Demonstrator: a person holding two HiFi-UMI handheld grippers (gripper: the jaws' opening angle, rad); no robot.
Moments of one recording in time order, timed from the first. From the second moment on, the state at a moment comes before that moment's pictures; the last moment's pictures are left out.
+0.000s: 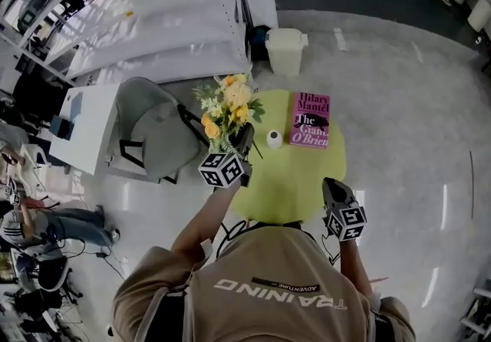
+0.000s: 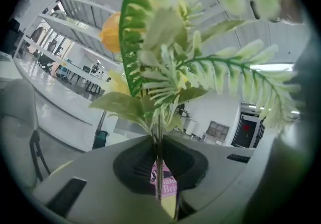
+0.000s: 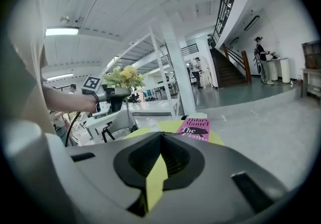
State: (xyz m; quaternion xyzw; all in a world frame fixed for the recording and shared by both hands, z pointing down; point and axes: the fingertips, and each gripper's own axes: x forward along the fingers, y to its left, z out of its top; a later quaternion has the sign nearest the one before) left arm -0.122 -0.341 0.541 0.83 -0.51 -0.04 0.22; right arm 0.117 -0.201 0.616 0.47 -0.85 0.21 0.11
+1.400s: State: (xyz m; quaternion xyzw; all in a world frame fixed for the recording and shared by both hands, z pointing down) left arm -0.180 -0.337 0.818 0.70 -0.44 0.06 0.56; right arm 0.028 -0.247 0.617 0.46 -0.84 0.20 0.17
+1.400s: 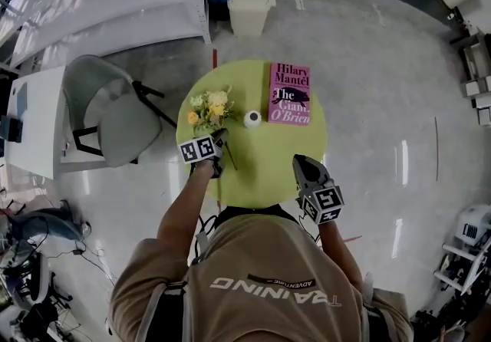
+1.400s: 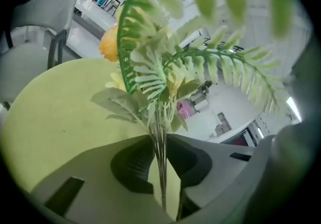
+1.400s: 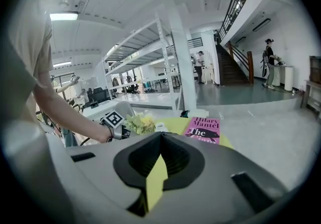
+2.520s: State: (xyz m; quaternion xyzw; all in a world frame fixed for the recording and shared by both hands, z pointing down) left arm -0.170 -0.278 0.668 0.77 -0.52 0.07 0.35; right arm 0.017 -0.219 0.585 0.40 -0.89 0.17 0.13
